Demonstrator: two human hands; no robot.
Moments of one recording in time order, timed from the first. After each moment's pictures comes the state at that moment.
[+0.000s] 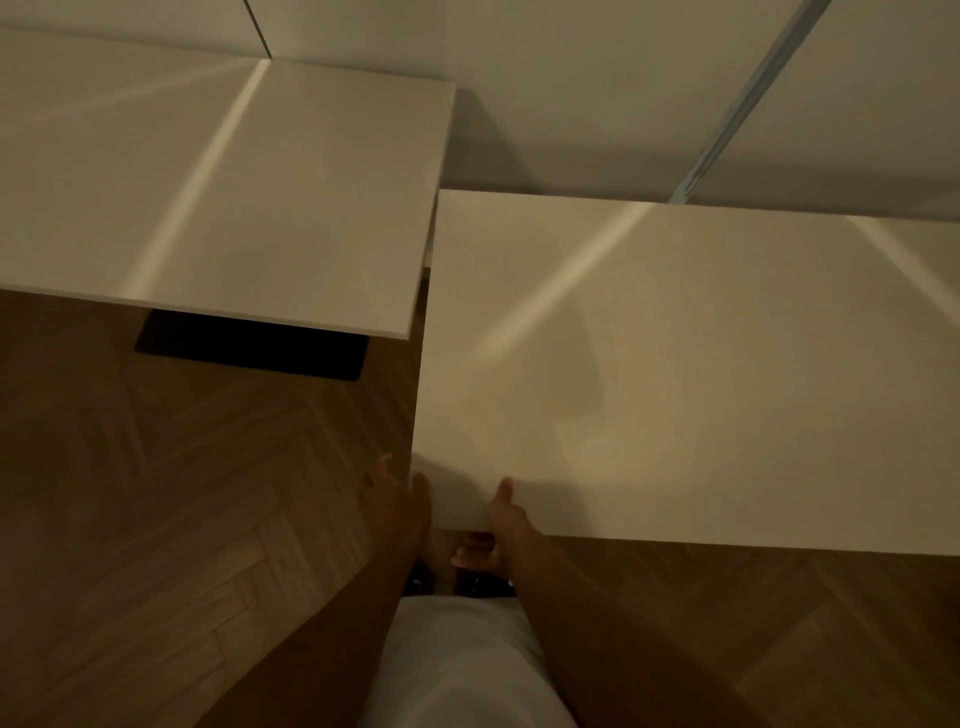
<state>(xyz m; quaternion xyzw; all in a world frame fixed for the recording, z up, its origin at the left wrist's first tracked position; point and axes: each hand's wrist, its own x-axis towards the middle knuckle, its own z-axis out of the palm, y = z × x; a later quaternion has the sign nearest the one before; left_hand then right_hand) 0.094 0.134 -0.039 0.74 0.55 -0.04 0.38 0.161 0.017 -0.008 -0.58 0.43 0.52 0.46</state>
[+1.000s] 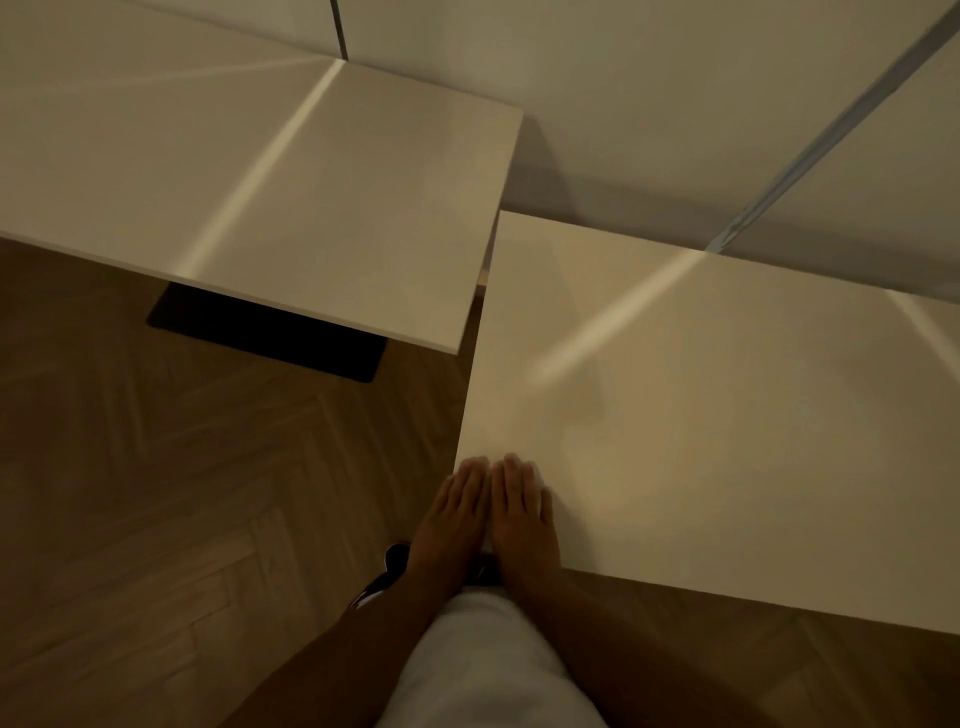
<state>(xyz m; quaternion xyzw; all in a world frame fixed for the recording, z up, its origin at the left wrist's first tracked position) 0.077 0.150 -0.080 0.97 0.04 -0.09 0.21 0.142 0.034 -0.035 -0.93 -0.32 0.19 0.00</state>
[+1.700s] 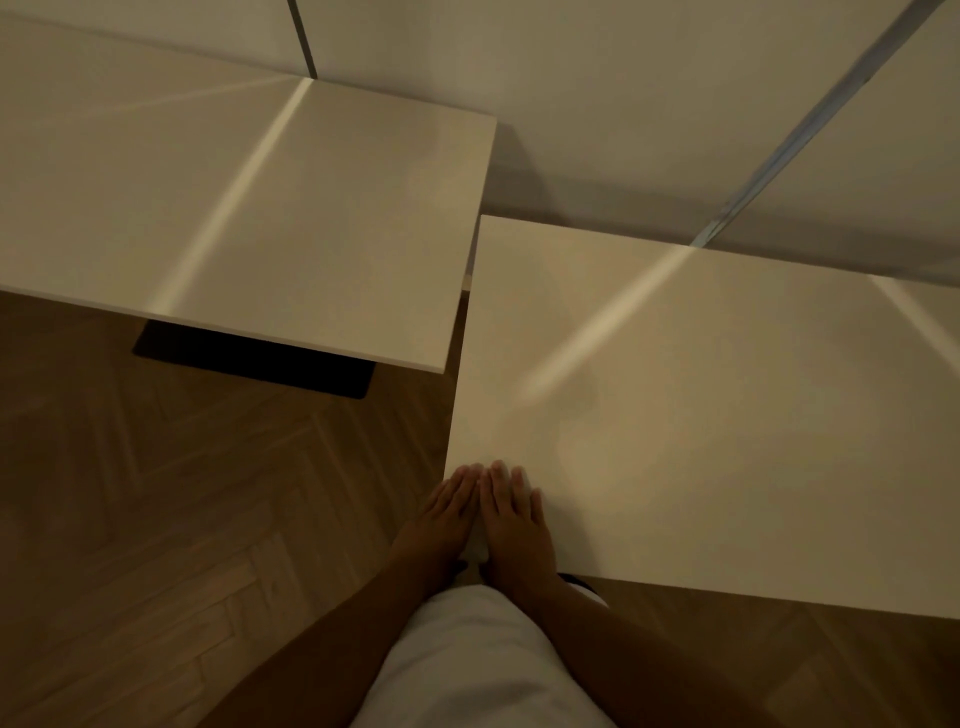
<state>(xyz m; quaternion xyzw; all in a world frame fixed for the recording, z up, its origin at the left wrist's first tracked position) 0.101 0.191 -0.096 0.97 -0.06 -0.11 0.21 0.165 0.044 -0.035 -0.91 -0.33 0.25 0.02</state>
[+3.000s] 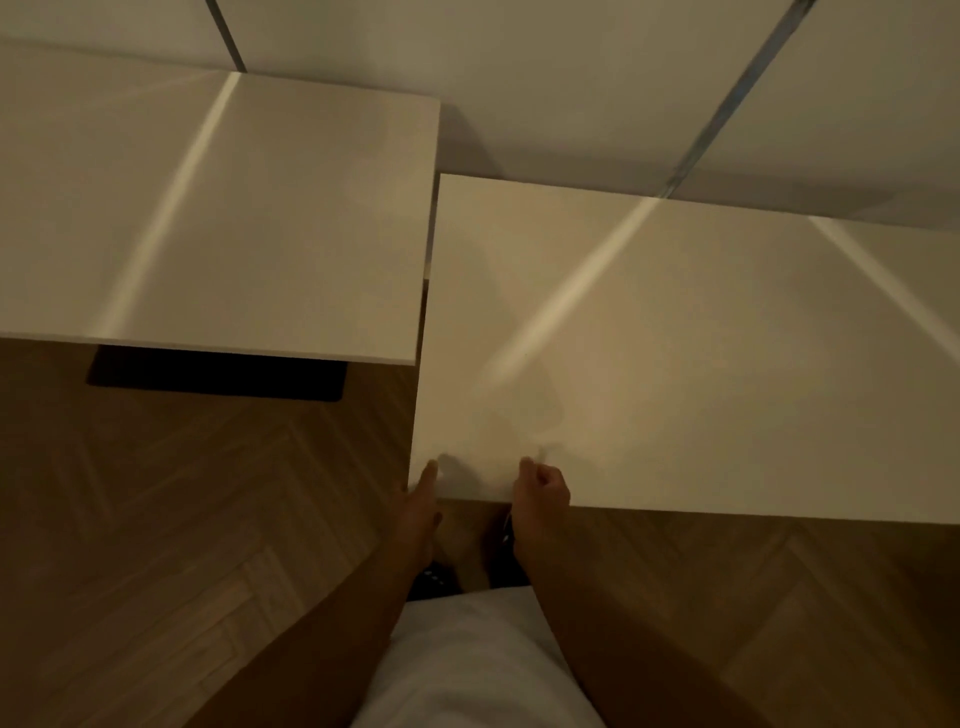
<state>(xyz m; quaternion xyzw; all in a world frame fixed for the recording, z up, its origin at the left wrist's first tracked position) 0.127 0.179 -0.049 0.39 0.59 -0.11 0.70 0.184 0.052 -0.010 -0.78 0.33 0.17 0.51</state>
